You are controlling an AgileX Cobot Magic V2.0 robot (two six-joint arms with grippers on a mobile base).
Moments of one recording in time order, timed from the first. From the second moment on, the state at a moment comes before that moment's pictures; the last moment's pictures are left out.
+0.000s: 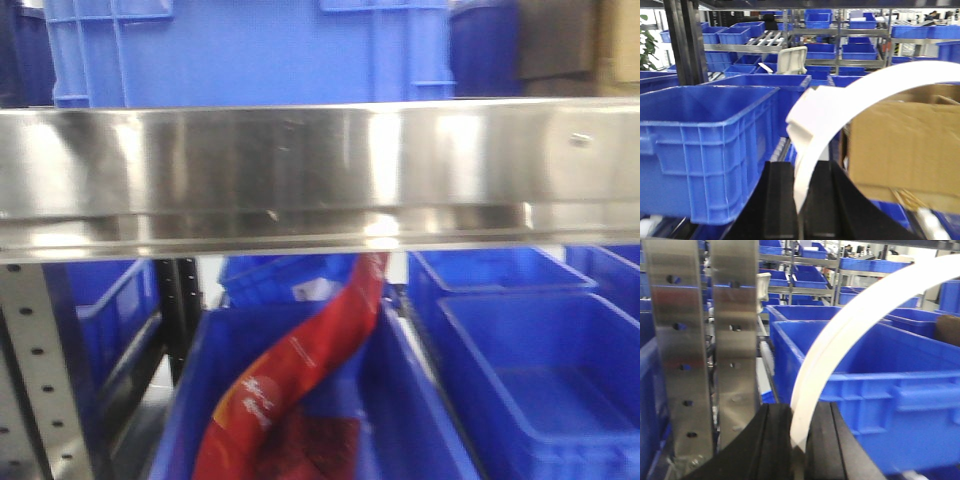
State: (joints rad) left arm -0.15 0.58 -0.75 0.03 0.29 -0.09; right arm 0.18 0.43 -0.74 0.08 0.40 -0.04
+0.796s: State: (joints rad) left arm -0.15 0.58 -0.75 0.03 0.29 -0.09; right arm 0.18 0.43 -0.74 0.08 0.40 -0.04
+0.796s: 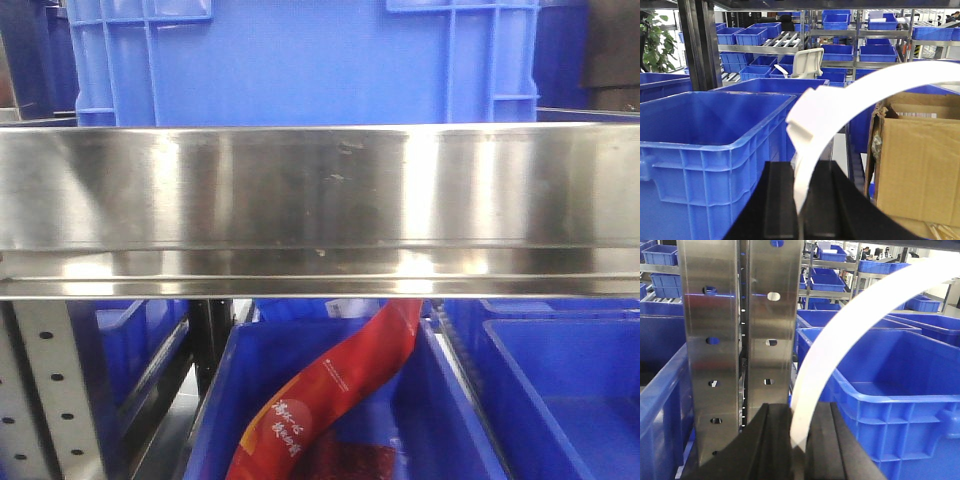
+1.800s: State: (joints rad) left arm -0.15 0.58 -0.75 0.03 0.29 -0.09; right arm 0.18 0.43 -0.74 0.08 0.40 -0.04
